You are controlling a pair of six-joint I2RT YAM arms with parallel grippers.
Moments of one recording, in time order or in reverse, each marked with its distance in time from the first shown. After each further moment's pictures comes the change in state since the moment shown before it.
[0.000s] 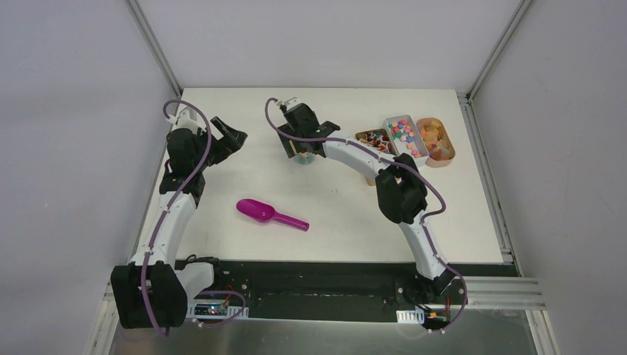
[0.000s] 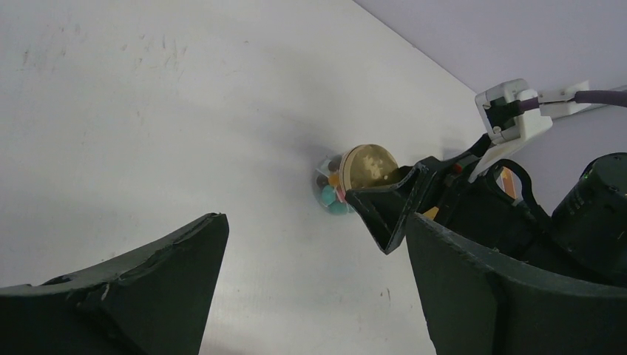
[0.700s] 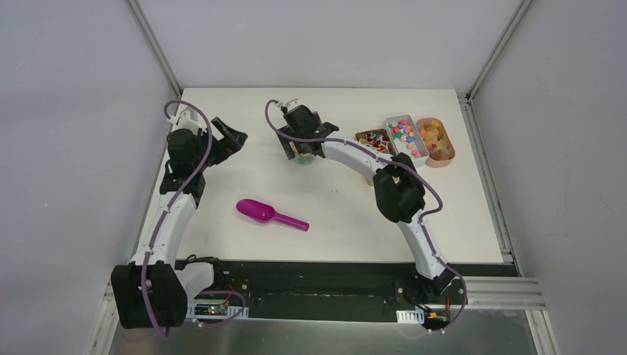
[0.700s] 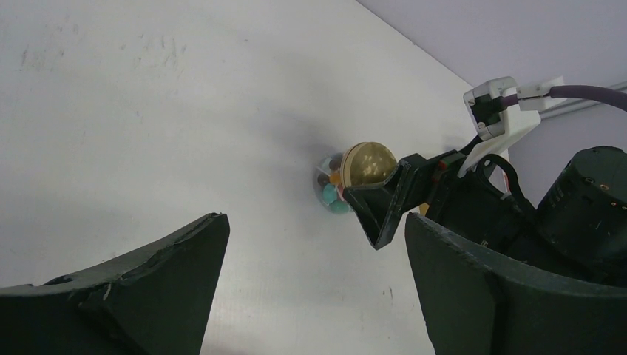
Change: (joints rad) left arm 0.000 -0.001 -0.011 0.009 0.004 0.005; right arm 0.000 0.027 0.014 -0.018 0.047 -0.009
